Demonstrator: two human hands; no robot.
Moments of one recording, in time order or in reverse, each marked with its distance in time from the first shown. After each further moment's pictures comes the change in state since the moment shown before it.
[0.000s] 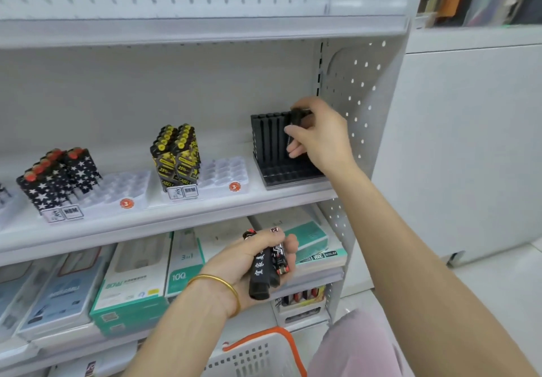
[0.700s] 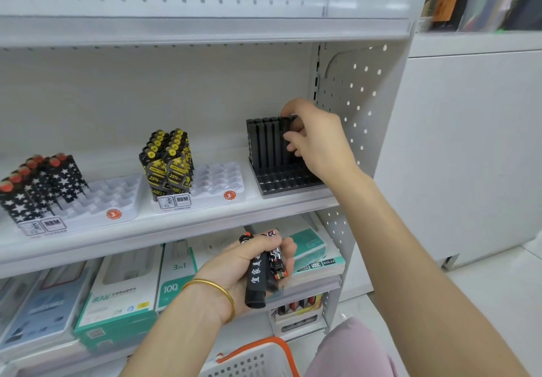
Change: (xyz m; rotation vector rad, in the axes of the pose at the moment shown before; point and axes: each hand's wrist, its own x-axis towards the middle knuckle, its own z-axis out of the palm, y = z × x) left_hand 0.014 0.006 -0.001 -0.003 -0.052 0.010; right_hand 0.009 0.006 0.000 -0.359 -0.047 -0.181
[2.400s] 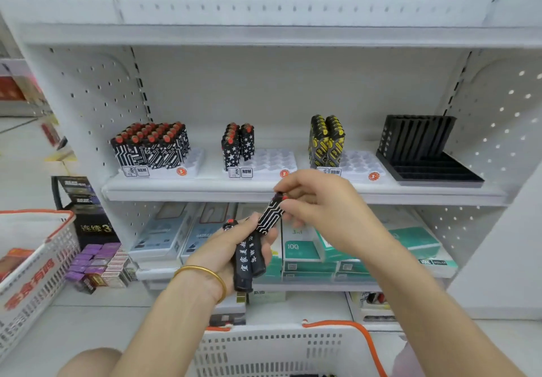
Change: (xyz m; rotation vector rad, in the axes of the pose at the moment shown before) left_hand -0.130 0.049 -0.130 -0.183 0.200 0.279; right_hand -0.110 -0.163 0.088 0.403 -0.550 0.029
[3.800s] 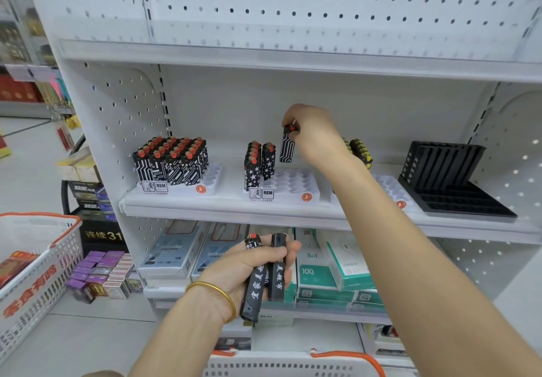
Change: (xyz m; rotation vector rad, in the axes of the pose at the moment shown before) left_hand 0.011 0.016 -0.013 0.134 -0.115 -0.041; right_hand 0.158 -0.028 -0.009 -0.646 0.165 -0.001
